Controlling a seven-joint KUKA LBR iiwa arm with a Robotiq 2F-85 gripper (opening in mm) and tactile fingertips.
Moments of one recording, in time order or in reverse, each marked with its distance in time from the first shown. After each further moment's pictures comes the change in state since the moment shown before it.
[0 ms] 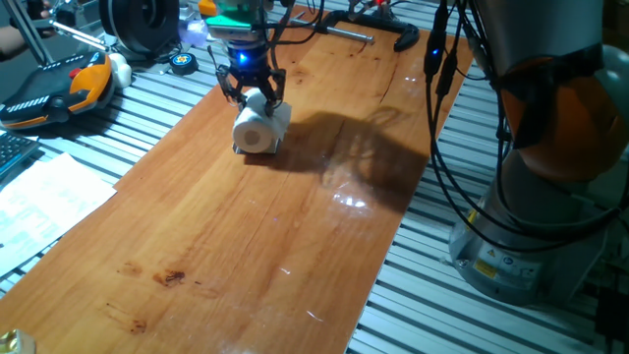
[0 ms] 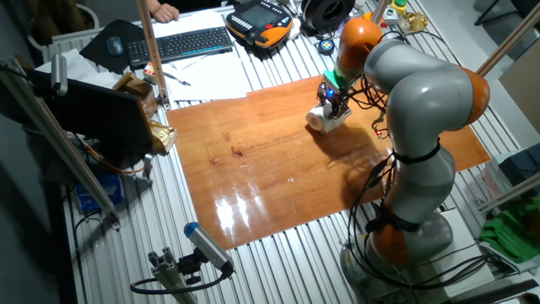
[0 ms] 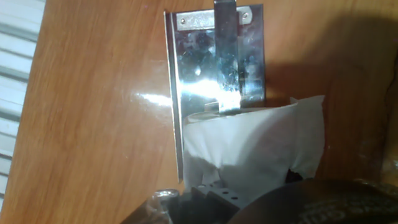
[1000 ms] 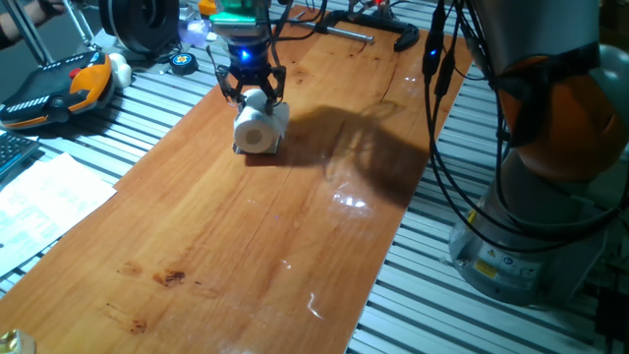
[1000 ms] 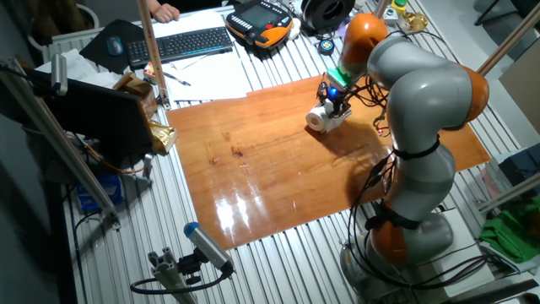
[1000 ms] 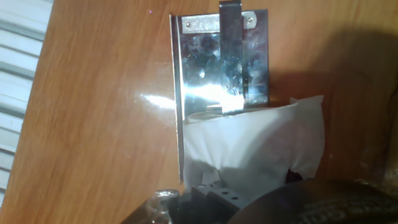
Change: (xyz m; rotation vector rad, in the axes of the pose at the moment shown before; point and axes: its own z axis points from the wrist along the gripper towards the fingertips) arm -0.001 0.001 0.000 0.008 0.107 -0.090
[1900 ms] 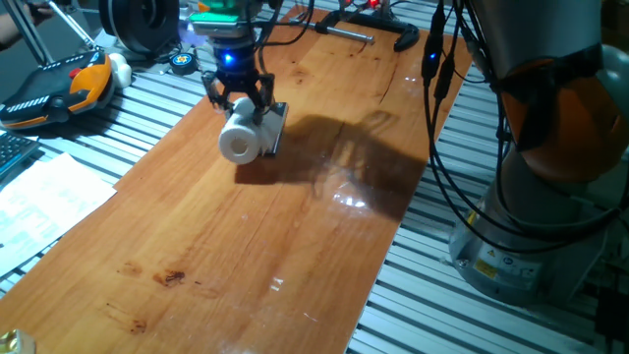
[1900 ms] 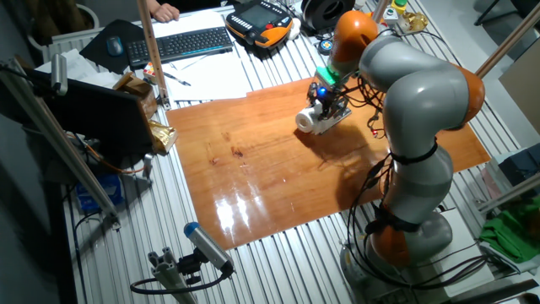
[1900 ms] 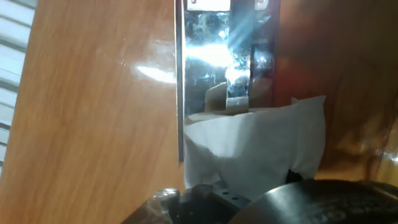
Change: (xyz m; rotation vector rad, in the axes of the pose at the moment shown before) arm 0.070 0.021 -0.003 0.010 -0.001 0.104
